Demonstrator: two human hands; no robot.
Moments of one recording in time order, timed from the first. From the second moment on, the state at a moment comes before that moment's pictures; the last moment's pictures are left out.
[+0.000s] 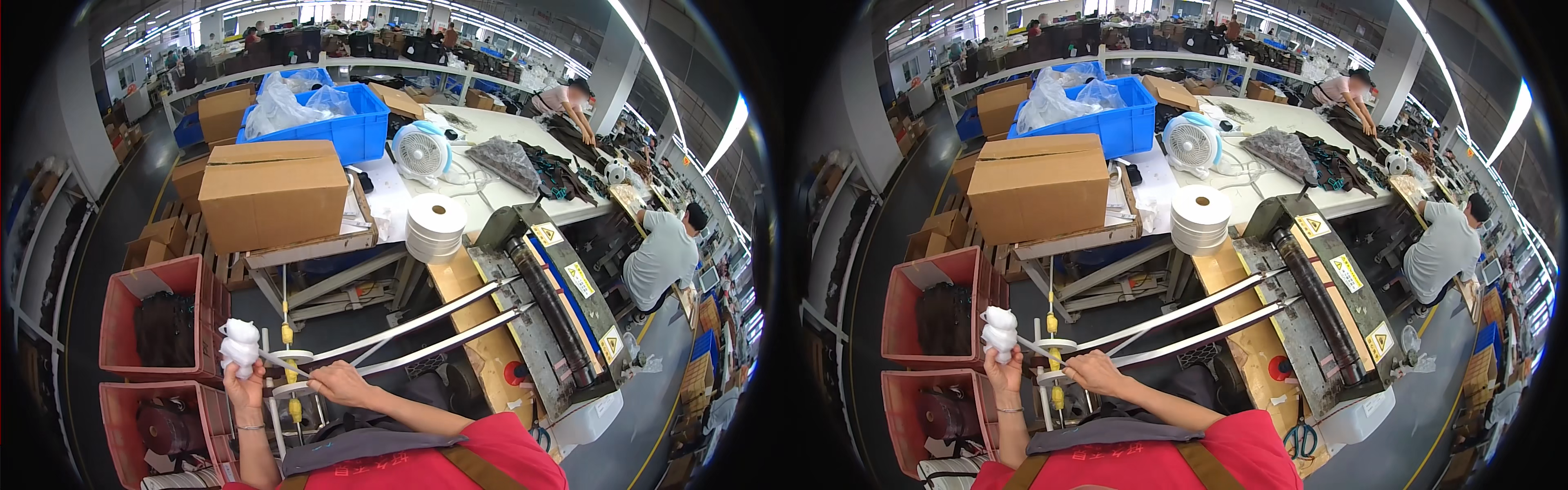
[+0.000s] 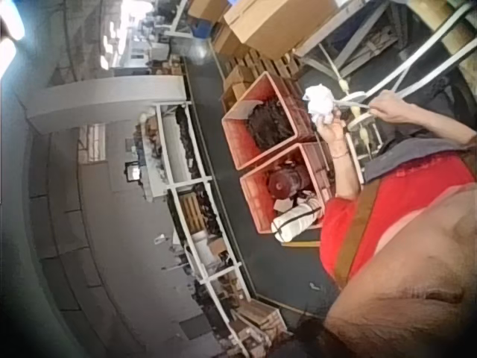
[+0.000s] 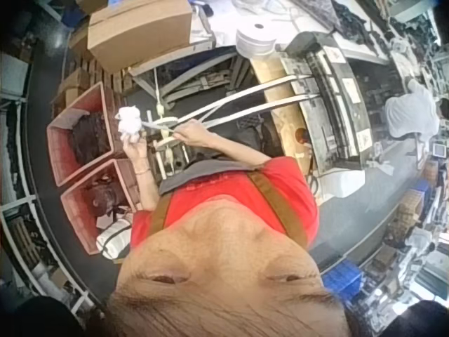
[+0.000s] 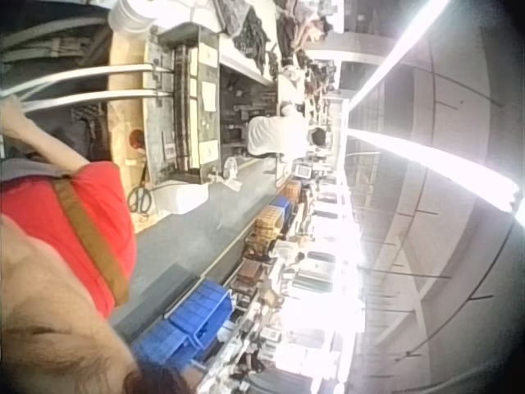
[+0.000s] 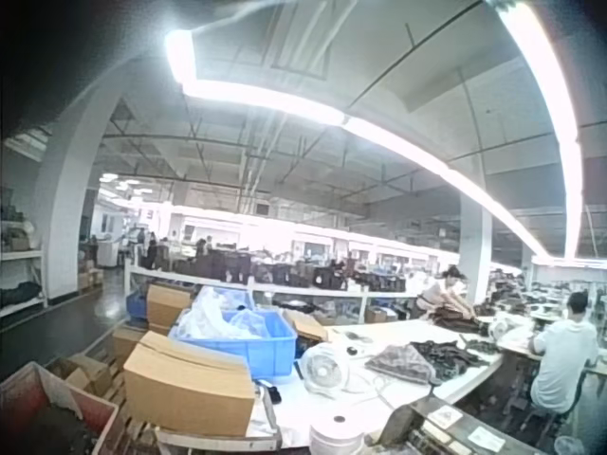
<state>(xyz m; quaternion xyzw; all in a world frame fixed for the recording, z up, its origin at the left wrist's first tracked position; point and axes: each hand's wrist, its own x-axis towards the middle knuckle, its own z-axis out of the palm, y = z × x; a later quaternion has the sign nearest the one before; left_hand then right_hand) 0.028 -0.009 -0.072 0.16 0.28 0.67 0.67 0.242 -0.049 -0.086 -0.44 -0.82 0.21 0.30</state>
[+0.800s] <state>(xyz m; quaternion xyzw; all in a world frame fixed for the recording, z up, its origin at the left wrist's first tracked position) 0.024 -0.013 -0.089 0.11 0.21 0.61 0.76 0.250 -0.043 -0.087 -0.49 -0.76 0.20 0.36</state>
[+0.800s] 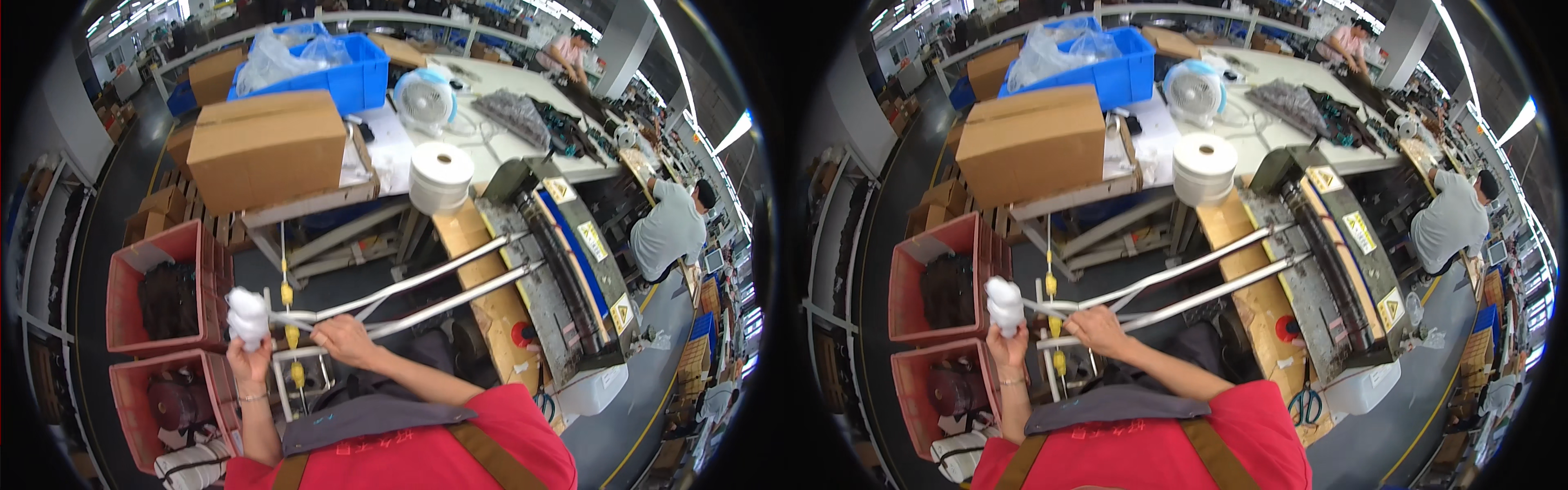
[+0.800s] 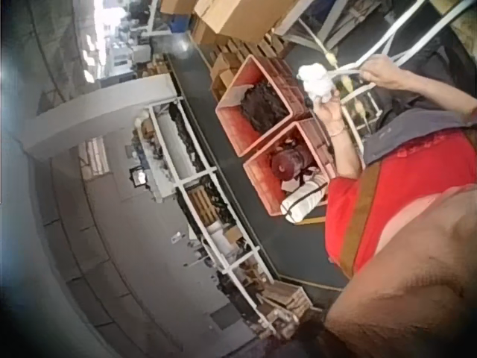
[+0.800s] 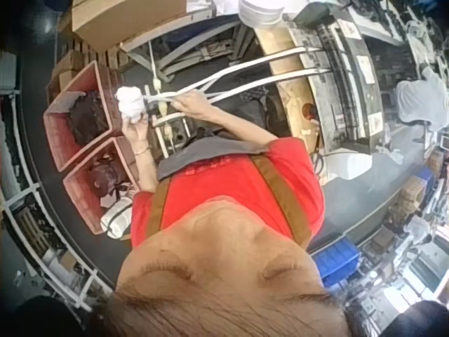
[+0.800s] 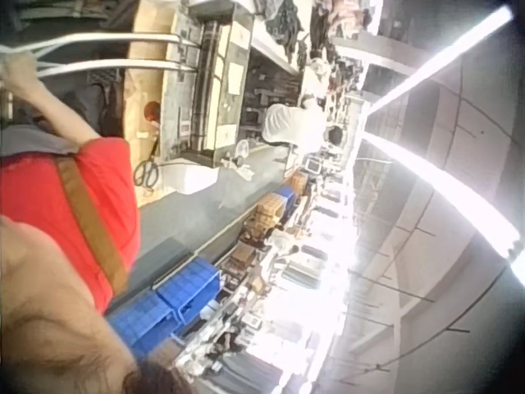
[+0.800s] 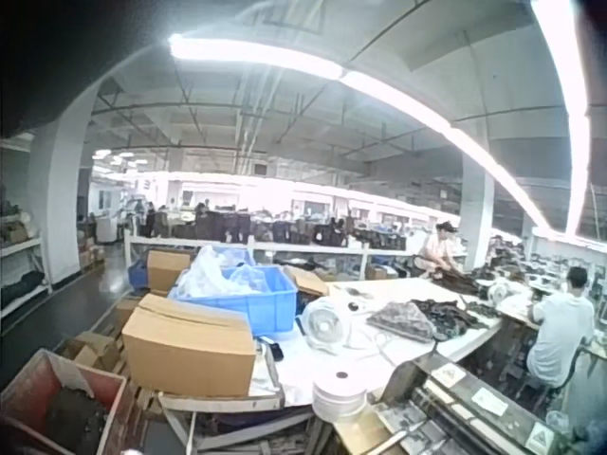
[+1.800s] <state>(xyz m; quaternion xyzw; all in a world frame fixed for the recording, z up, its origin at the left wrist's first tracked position) 0.027 0.001 -0.054 0.18 0.24 0.65 0.70 0.260 -0.046 -0.079 -0.50 -0.76 0.19 0.36</state>
